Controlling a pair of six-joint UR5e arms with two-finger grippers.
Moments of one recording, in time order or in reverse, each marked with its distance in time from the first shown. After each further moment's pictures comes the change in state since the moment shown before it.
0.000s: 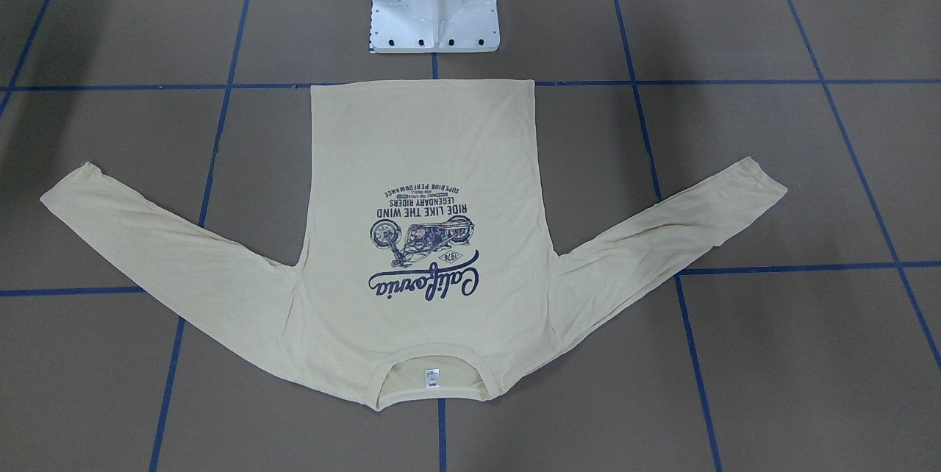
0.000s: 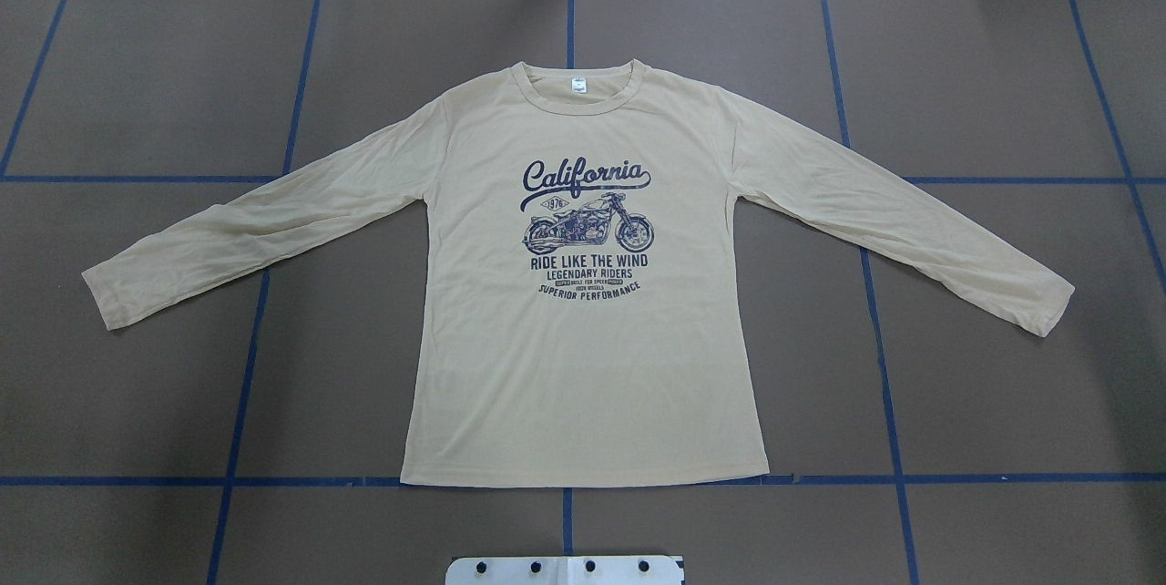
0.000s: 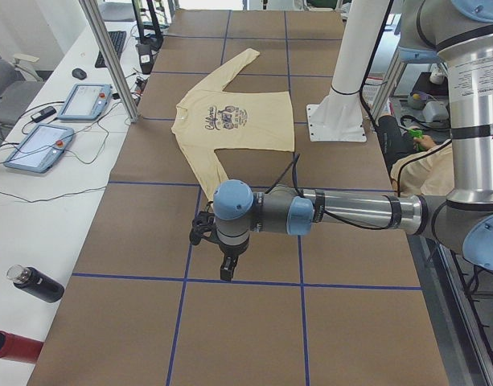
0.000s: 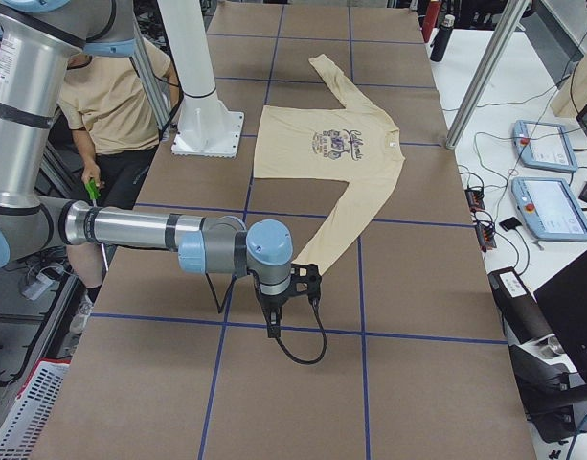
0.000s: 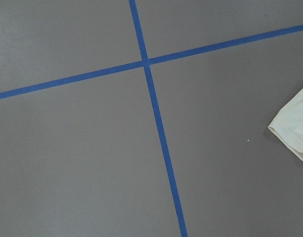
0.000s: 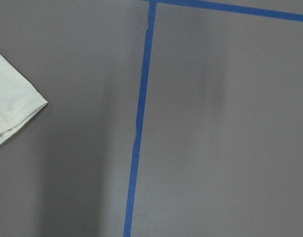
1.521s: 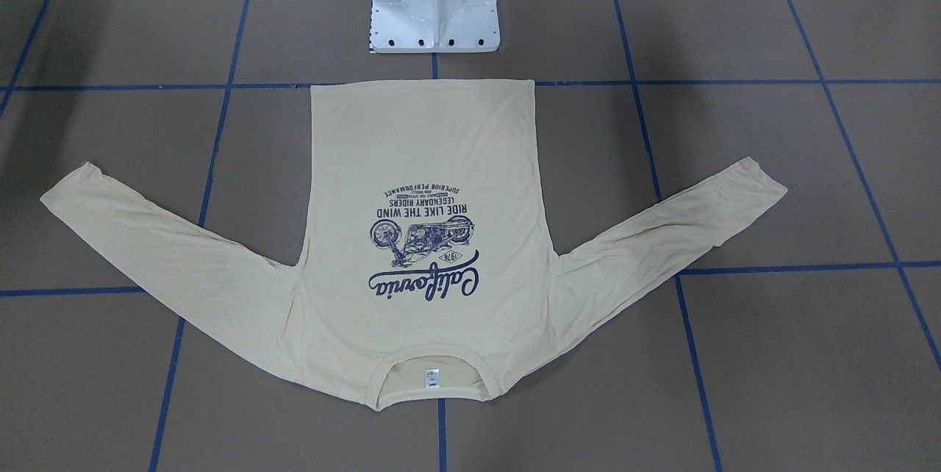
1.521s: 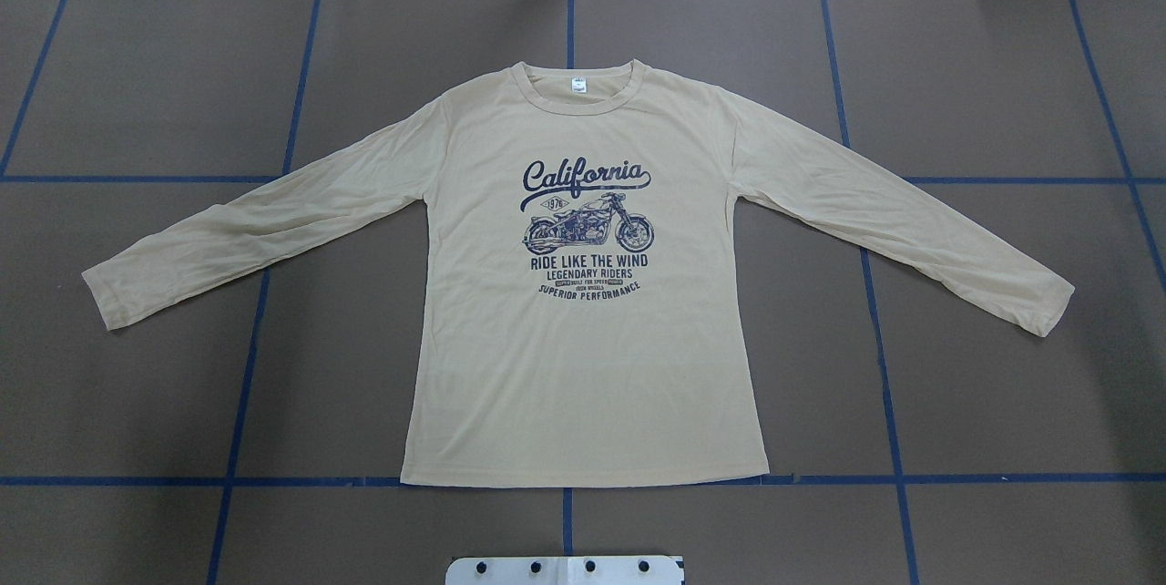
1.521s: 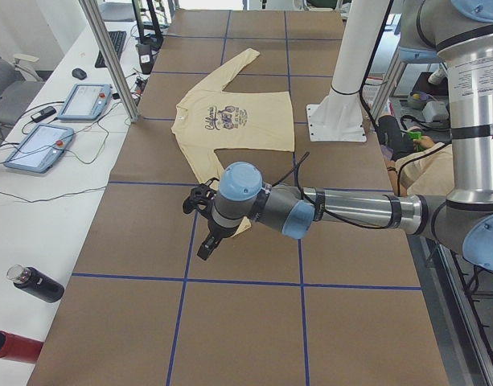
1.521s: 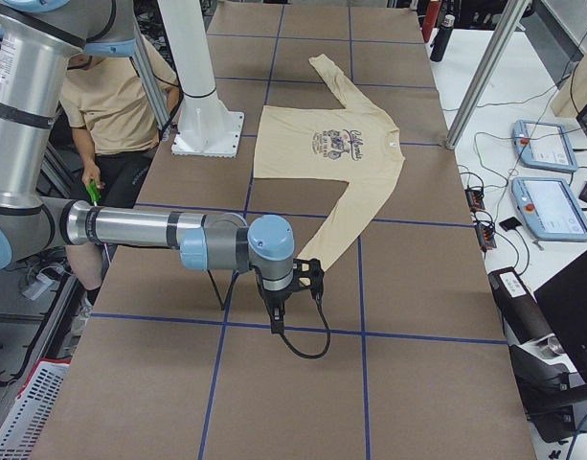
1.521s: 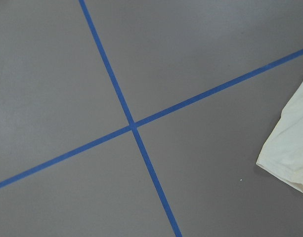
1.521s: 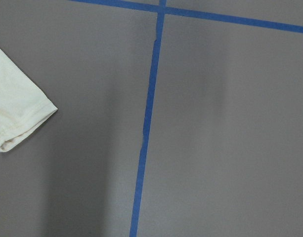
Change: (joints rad) left arm 0.002 -0.014 -0.010 -0.339 0.012 0.005; right arm 0.000 0.009 0.019 0.000 0.005 0.000
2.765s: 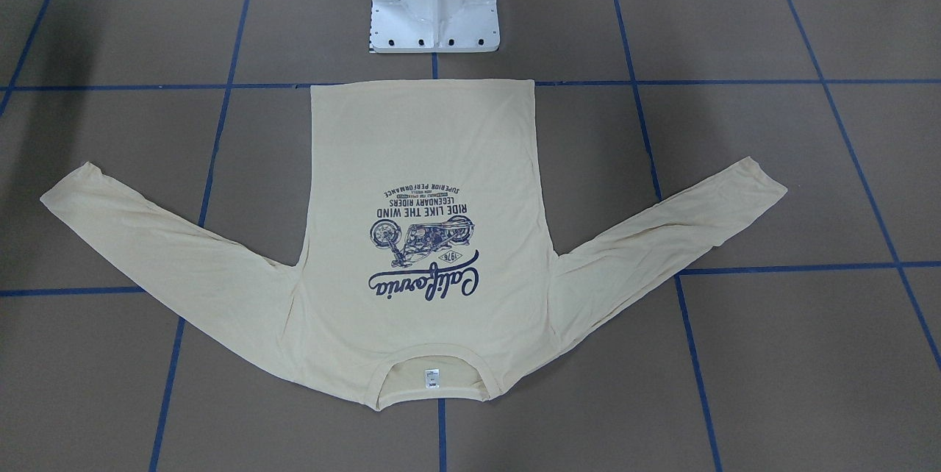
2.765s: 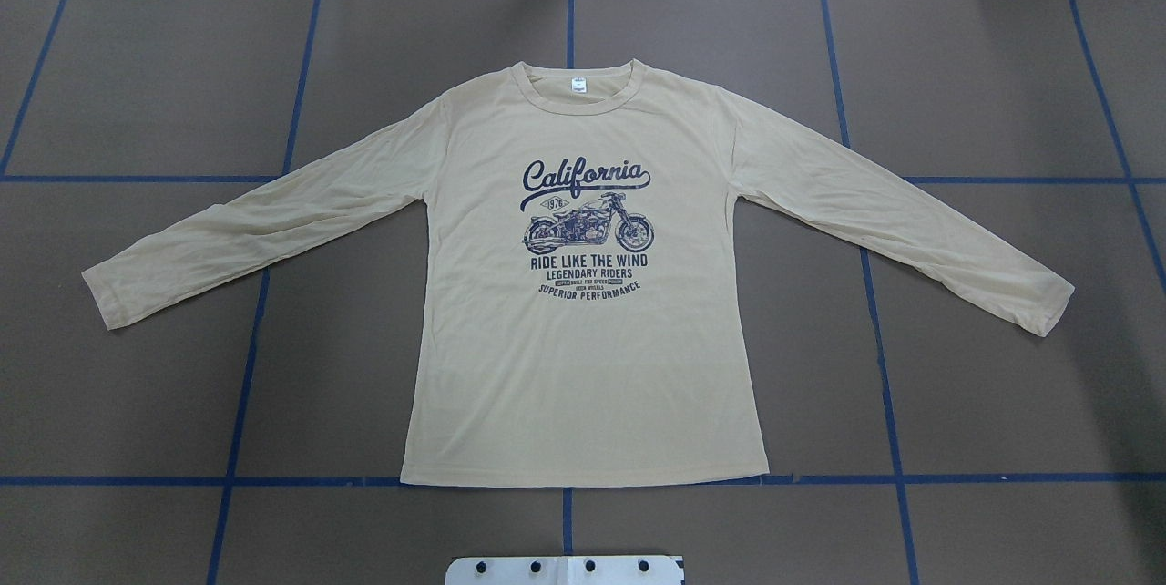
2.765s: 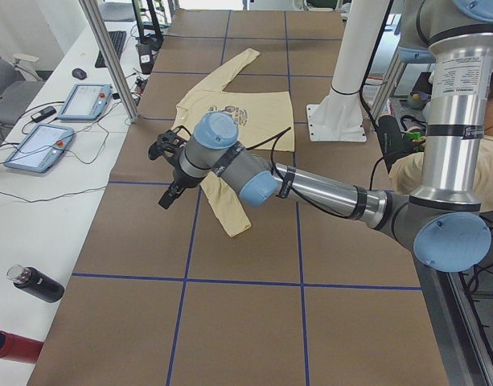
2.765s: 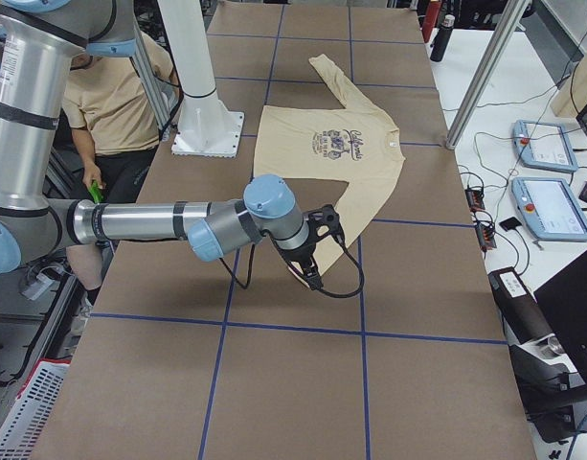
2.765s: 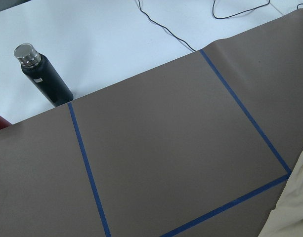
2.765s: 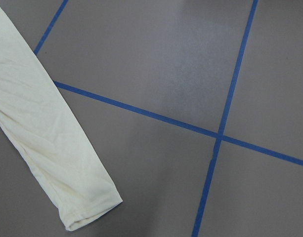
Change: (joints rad) left arm 0.005 -0.178 0.005 -0.162 0.010 -0.280; right arm -0.032 0.027 0.046 0.376 0.050 0.181
